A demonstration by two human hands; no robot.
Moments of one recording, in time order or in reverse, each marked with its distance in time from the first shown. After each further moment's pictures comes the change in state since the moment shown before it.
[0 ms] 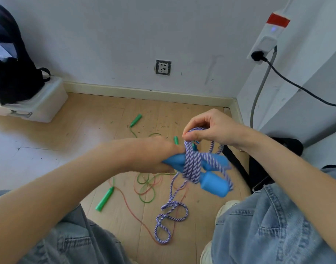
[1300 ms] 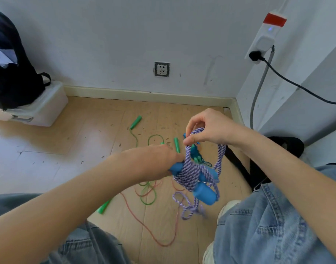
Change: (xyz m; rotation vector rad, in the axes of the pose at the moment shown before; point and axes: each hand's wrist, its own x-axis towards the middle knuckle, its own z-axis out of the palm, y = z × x) left_hand 0.015 0.004 0.019 0.173 -0.026 -0.132; right_hand 0.009 0.009 -0.002 -0.256 0.102 0.112
